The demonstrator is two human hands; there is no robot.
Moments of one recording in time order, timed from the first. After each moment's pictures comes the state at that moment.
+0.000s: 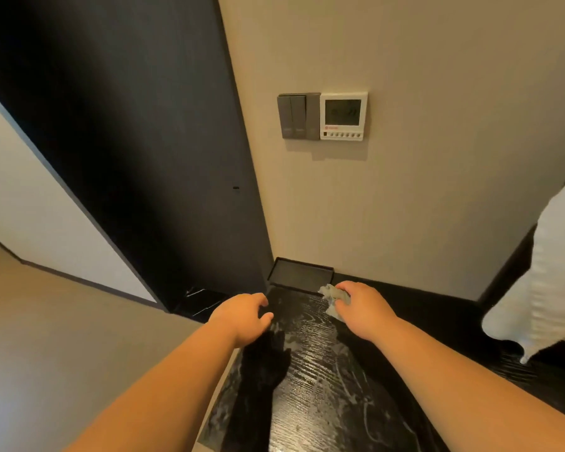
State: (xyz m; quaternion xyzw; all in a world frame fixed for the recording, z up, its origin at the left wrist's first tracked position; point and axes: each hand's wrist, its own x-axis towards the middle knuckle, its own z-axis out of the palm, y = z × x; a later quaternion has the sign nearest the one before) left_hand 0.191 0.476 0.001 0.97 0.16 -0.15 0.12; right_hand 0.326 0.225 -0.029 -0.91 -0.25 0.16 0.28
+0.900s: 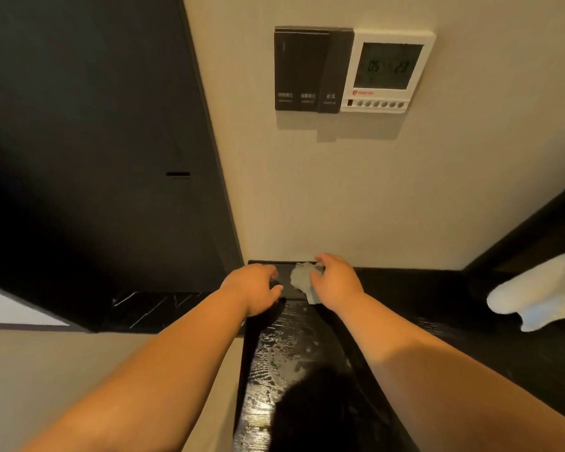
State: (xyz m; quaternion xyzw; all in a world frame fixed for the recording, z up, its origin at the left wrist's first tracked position) left_hand 0.374 0.565 -0.063 0.97 -0.03 -0.20 0.13; right_hand 0.412 0.354 -0.080 -0.94 -0.04 0.14 0.30
